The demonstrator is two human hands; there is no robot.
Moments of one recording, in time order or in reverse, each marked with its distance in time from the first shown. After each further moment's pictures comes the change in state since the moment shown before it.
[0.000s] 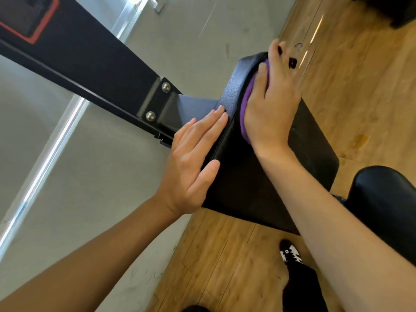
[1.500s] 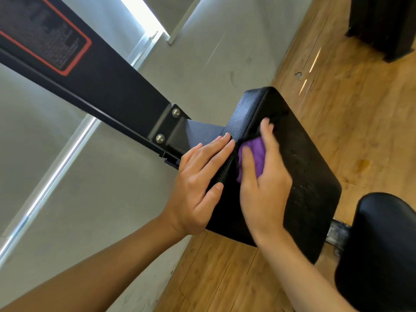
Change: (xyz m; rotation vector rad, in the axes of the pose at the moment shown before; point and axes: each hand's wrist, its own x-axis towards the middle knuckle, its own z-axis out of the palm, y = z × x) left_hand 0.000 -0.004 -0.001 -0.043 0.005 0.018; right_hand -0.090 0.001 -0.027 0.184 -0.085 -0.007
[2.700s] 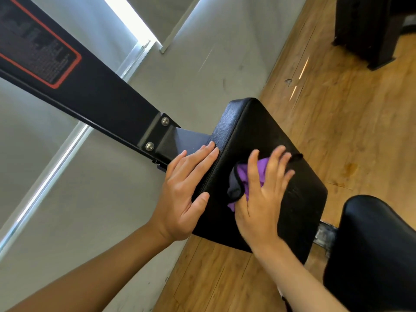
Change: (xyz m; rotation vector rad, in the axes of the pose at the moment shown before) left_hand -0.001 0.006 -0.001 0.032 0.005 -0.023; right_hand -0.011 0.050 -0.019 -0.412 -0.118 -0.247
